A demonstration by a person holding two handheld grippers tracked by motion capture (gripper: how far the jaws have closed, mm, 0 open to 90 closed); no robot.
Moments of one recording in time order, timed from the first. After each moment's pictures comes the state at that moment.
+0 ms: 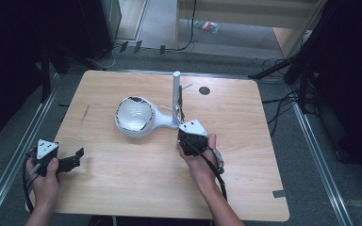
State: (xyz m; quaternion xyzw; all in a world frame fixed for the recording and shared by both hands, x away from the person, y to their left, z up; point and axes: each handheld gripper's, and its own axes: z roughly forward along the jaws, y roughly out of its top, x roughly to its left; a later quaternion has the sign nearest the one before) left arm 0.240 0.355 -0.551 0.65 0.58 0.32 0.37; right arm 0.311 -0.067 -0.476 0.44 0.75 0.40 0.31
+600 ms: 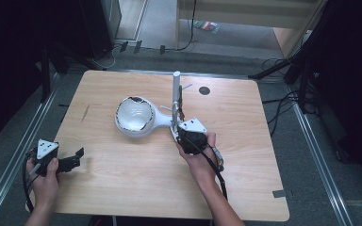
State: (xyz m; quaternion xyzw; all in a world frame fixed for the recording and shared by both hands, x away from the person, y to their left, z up) left arm 0.240 0.355 -0.551 0.65 0.58 0.32 0.37; right arm 0.320 -0.068 -0.483 0.43 0.76 0.40 0.29
